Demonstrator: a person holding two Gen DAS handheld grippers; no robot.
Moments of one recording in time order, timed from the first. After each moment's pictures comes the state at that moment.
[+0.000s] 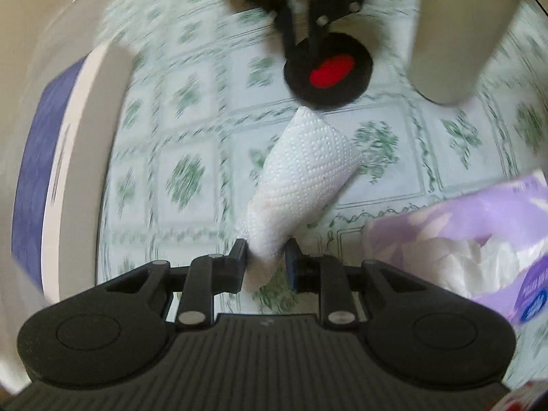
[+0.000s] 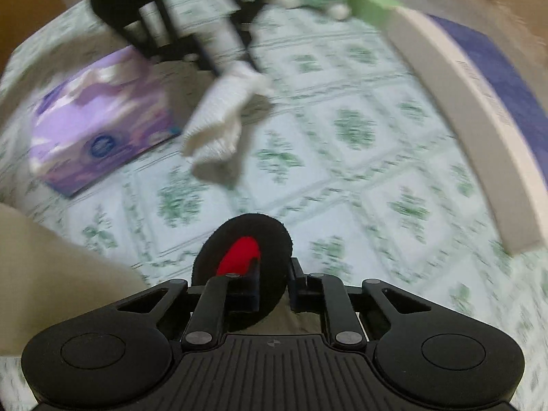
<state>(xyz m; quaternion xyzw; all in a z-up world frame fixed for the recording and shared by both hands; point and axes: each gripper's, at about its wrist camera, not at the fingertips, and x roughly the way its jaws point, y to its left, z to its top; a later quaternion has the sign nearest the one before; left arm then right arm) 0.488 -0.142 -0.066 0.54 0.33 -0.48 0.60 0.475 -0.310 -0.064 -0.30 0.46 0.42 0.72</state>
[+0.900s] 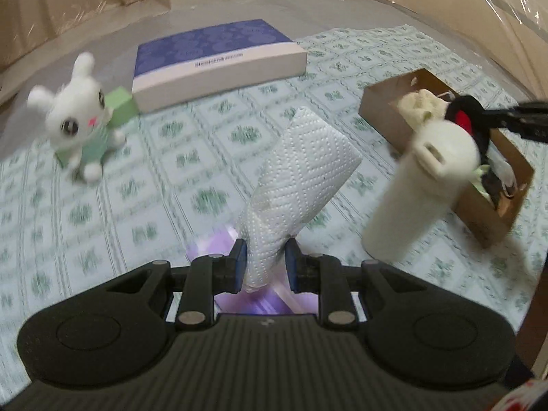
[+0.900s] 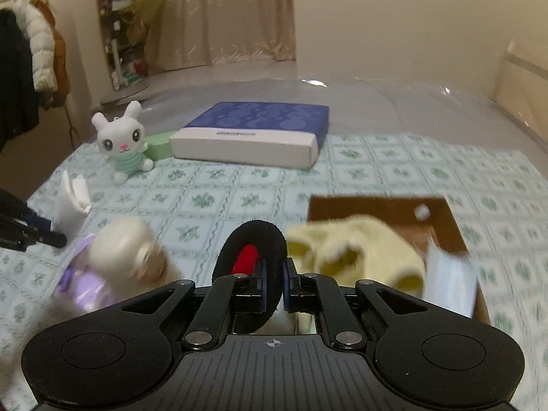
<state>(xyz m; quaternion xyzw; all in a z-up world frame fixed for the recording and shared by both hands) 0.350 -0.076 0.036 0.13 0.44 -0.25 0.85 0.258 -0.410 0.048 0.05 0.34 0.09 0.94</state>
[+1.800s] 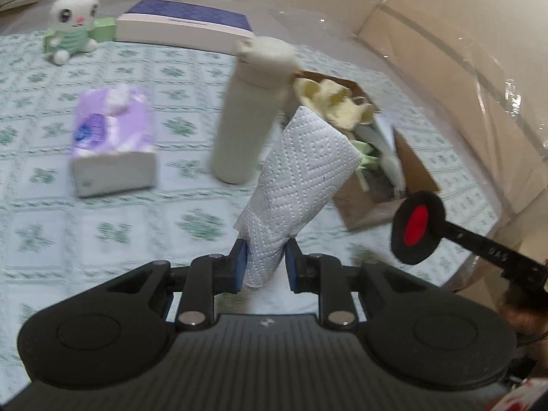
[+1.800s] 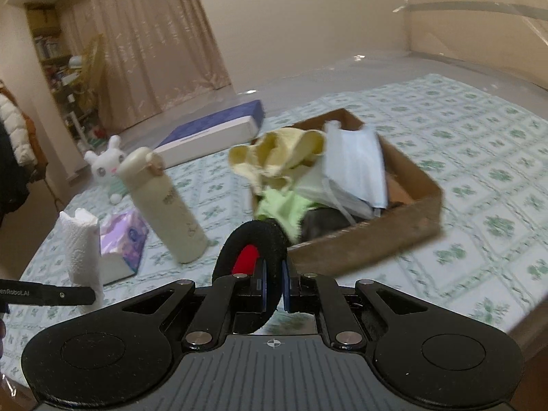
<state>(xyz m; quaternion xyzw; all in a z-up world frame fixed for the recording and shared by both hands) 0.158 -0.146 0.004 -0.07 0.44 -0.25 0.86 0.047 -0.459 0.000 0.20 0.29 0.00 0.94</state>
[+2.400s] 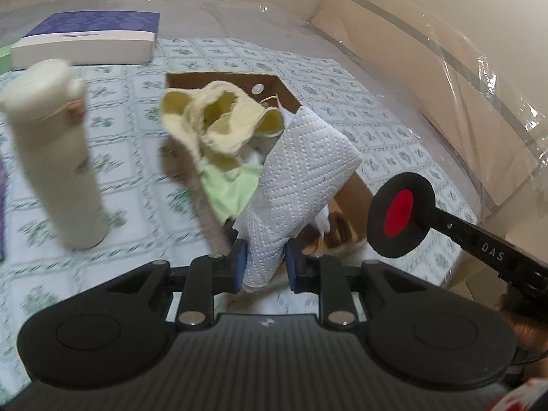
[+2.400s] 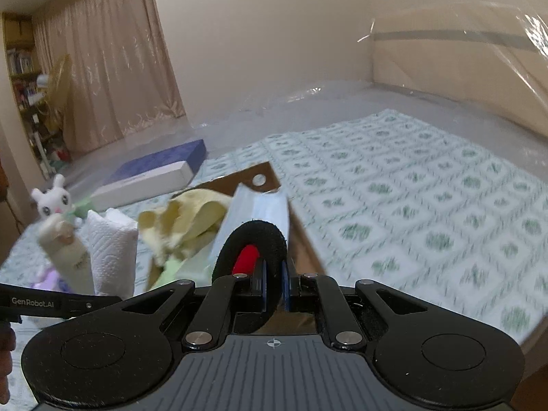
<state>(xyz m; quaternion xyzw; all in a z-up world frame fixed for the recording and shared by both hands) 0.214 -0.325 0.003 -0.05 0.43 -0.30 0.85 0.090 -0.571 0.016 0.16 0.26 -0.06 0.95</state>
